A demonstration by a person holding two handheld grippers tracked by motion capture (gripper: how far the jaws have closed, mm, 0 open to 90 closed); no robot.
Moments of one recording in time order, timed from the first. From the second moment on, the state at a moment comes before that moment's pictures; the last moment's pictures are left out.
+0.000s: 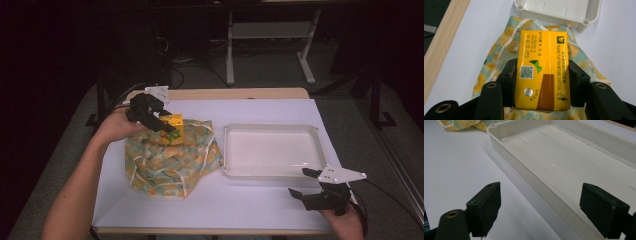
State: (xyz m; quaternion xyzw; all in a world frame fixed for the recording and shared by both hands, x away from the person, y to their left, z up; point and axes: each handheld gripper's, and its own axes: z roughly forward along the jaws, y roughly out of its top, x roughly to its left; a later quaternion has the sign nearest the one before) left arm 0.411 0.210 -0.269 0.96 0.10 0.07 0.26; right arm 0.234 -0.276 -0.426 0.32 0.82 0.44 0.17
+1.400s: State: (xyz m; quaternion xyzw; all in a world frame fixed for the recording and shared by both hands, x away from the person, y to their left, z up) left arm 0.398 0.100 -0.253 0.97 0.03 0.03 0.26; right arm 0.228 -0.270 -0.425 0.32 0.83 0.42 0.19
